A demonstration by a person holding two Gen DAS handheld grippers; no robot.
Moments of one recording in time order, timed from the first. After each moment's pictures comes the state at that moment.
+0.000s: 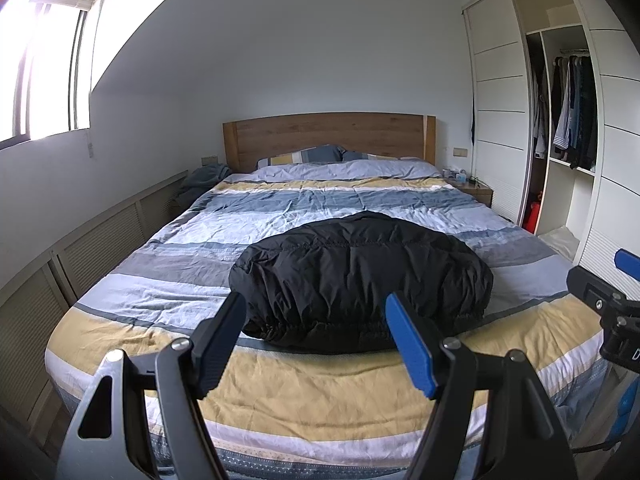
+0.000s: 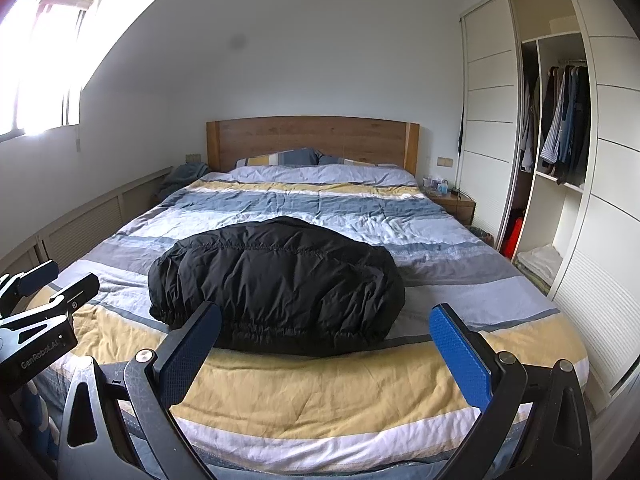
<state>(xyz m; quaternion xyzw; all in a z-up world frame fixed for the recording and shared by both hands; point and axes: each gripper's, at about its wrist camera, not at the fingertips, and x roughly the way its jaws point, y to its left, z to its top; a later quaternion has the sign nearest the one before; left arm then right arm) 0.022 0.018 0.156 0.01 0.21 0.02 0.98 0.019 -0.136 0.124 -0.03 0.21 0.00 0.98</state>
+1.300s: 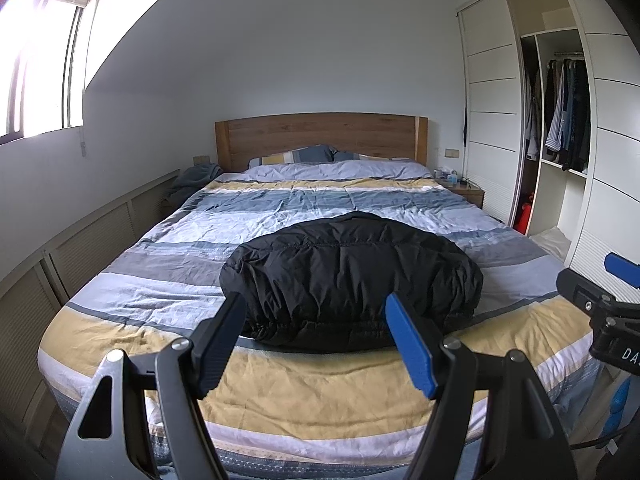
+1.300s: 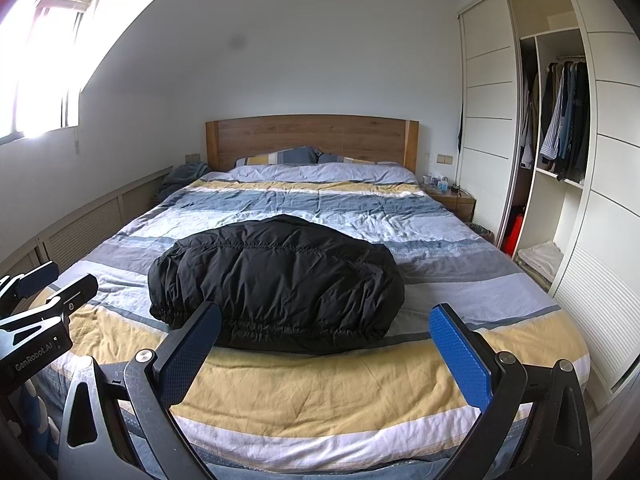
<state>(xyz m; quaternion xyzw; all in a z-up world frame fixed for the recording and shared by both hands) 0.020 0.018 0.154 0.00 0.21 0.00 0.98 0.019 -0.137 0.122 -0.02 0.21 0.00 0.98</state>
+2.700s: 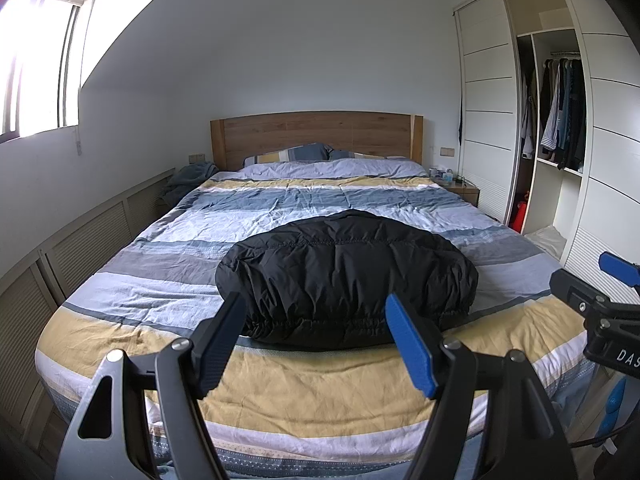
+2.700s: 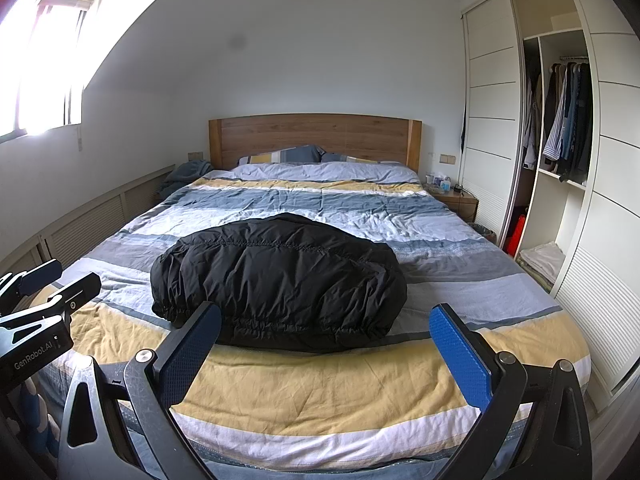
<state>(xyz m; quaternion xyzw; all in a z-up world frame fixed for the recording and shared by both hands) 0.019 0.015 0.155 0.00 0.21 0.00 0.98 0.019 -0.136 0.121 -0.02 0.21 0.00 0.98</state>
